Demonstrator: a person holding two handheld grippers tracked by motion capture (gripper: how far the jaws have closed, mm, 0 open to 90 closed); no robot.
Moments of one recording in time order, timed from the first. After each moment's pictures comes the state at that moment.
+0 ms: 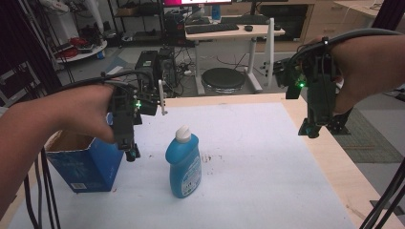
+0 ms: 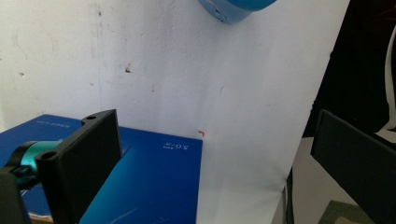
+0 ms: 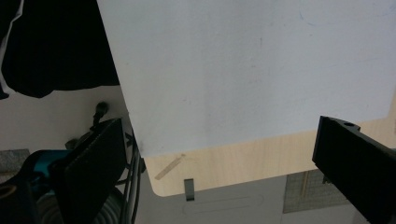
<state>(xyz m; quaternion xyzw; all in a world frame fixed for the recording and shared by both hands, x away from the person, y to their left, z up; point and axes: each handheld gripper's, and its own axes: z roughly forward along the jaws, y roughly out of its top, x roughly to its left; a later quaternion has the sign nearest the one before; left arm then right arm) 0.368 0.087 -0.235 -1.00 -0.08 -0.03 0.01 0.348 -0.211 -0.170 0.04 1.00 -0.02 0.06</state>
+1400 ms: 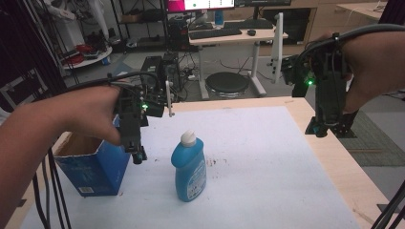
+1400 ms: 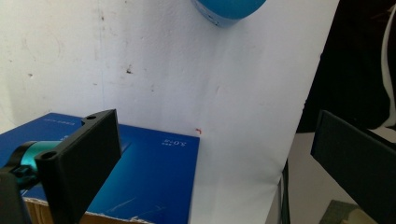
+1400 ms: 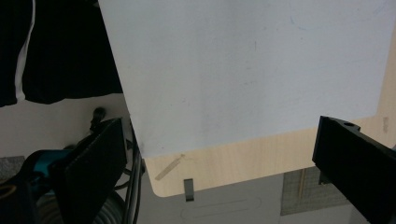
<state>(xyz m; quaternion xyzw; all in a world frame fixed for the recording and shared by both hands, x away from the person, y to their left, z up) 0.358 0.081 -0.222 -1.00 -0.08 -0.04 0.01 0.341 -0.213 -0.156 0.05 1.00 -0.01 0.07</state>
